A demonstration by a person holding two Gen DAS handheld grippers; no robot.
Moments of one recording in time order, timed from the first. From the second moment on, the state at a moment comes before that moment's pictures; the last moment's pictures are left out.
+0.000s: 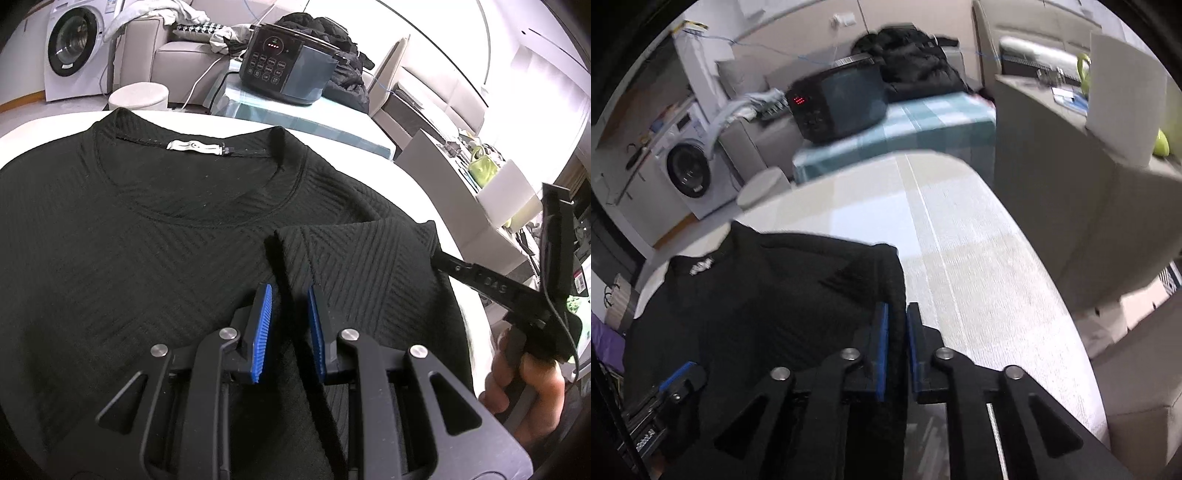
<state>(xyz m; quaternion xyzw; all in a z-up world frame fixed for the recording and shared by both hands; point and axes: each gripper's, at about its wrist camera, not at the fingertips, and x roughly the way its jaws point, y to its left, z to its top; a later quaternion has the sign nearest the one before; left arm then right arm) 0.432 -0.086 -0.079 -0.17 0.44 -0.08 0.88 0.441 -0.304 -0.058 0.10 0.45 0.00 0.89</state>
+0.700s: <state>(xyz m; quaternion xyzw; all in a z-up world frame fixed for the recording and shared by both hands) 0.331 -0.136 -0.073 -0.06 0.48 -0.18 0.86 0.305 -0.247 -0.053 -0.02 0.45 0.17 0.87</state>
